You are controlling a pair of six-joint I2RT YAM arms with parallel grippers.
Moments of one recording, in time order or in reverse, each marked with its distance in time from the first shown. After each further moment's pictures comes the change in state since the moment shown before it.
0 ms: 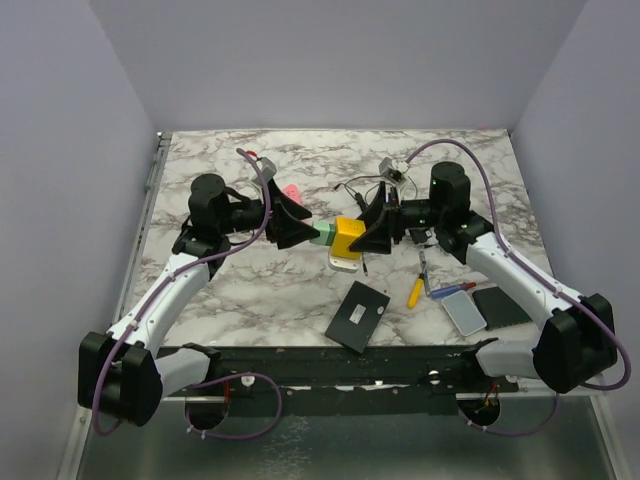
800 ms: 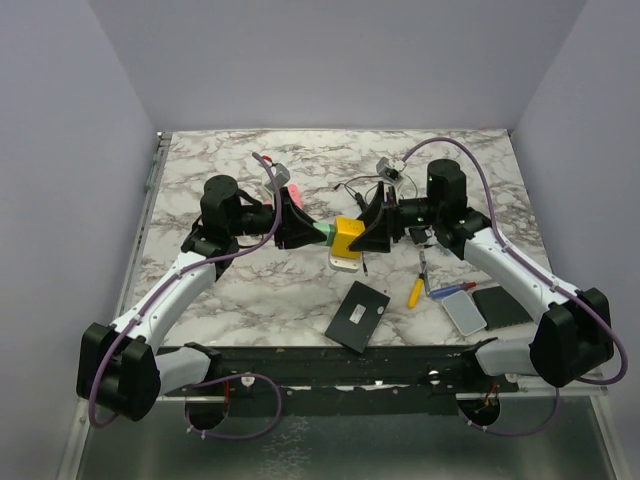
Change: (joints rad) left arm -0.078 0.029 0.001 0.003 0.029 -0.008; right arm -0.004 0.035 0.035 -0.068 -0.004 -0.041
